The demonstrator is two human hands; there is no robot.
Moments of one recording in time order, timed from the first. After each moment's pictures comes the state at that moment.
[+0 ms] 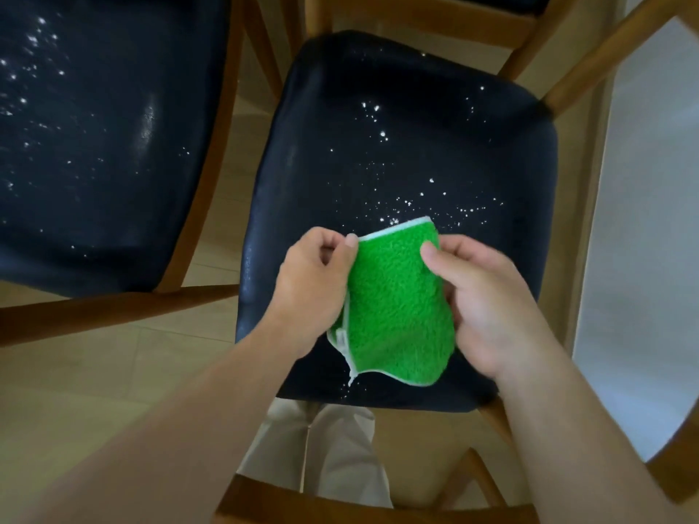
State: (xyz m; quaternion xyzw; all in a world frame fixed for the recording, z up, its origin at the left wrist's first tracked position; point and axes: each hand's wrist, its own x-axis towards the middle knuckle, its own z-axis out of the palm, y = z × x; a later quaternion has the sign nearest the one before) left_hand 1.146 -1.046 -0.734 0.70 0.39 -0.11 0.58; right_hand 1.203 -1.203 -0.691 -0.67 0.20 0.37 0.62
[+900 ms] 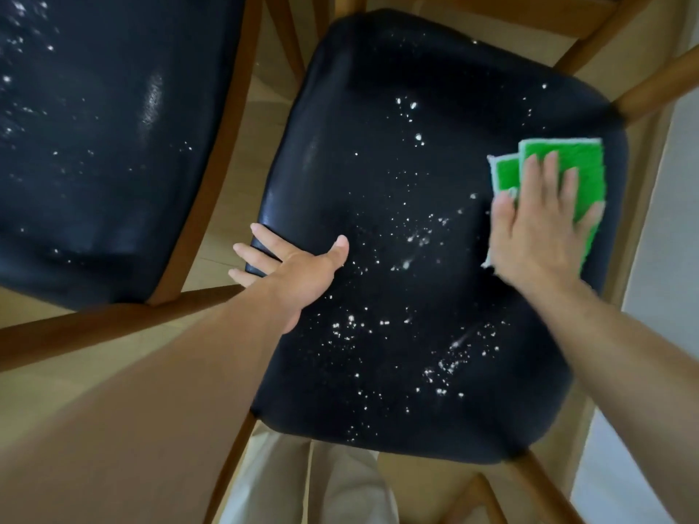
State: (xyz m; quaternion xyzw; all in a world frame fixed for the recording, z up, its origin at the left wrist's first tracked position) left_hand 1.181 -1.010 -0.810 0.65 0.57 -0.34 0.38; right_hand 1.316 -1.231 -0.826 -0.99 -0.09 0.13 0.04
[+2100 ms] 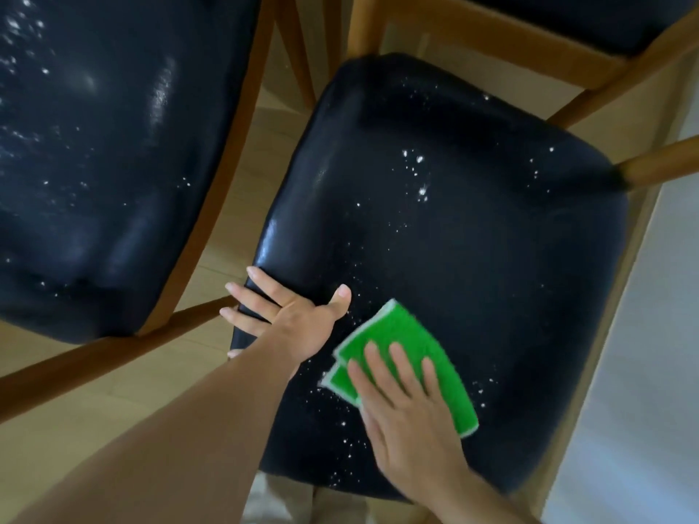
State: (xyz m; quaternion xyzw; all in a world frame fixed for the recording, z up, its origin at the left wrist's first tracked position) left_hand 1.193 -1.015 -0.821 0.63 0.60 -0.38 0.32; right_hand 1.158 -1.211 -0.807 -0.86 -0.43 0.27 0.02
